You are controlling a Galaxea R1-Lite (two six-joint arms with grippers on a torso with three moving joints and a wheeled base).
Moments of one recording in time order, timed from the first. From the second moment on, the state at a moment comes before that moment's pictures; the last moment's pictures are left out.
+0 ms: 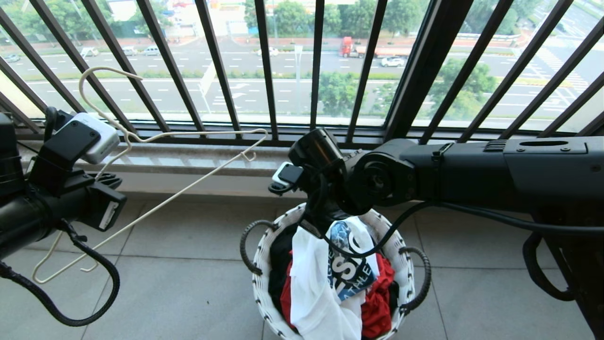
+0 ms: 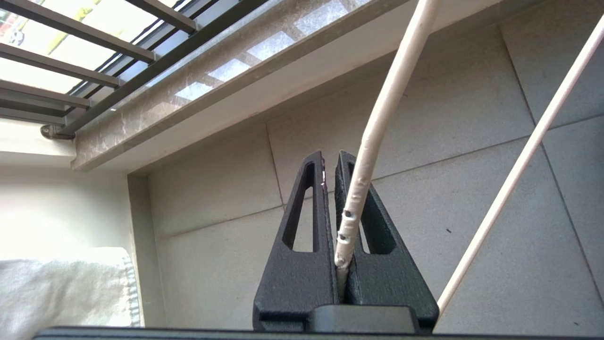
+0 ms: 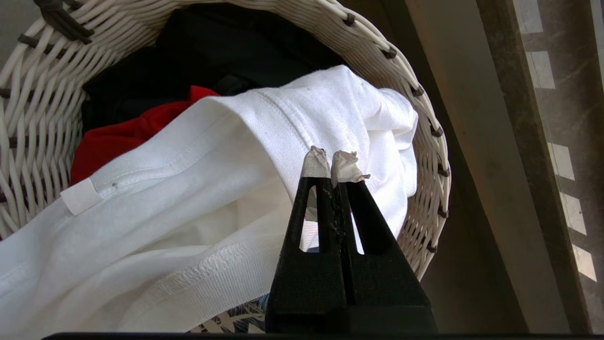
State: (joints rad) left arm -0.14 1.28 -0.79 -0.27 0.25 0.53; right arm 0.76 2.22 -1.94 0.51 -0.35 -0.42
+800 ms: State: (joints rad) left arm -0.13 1.28 -0.79 -0.27 0.25 0.53; right arm 0.75 2.25 -1.97 0.54 -0.34 -0.57
